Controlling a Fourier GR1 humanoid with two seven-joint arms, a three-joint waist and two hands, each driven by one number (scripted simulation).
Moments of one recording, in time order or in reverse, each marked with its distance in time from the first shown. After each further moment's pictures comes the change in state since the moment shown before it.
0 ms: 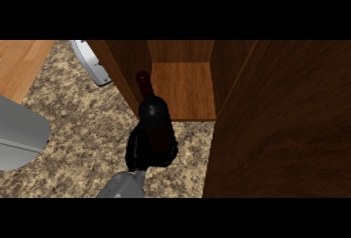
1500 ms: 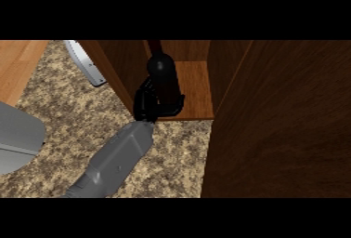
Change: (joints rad) left arm -0.529 -0.001 0.004 0.517 0.287 0.019 -0.066; right arm 0.037 0.010 -0.014 0.055 -0.040 0.036 -0.105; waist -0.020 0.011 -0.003
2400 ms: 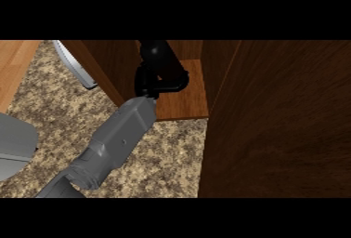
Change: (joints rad) left arm -0.245 0.000 0.049 0.203 0.057 0.020 0.074; right arm -0.046 0.013 0.042 0.039 0.020 0.000 -0.017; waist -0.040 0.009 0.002
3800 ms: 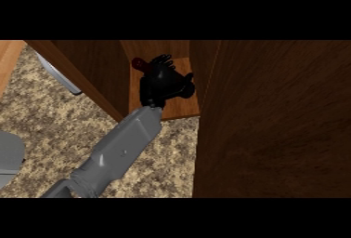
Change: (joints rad) left arm 0.088 0.001 -0.179 -0.154 0.266 0.109 -0.099; right arm -0.037 -0.003 0.010 0.041 -0.030 0.026 -0.021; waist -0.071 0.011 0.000
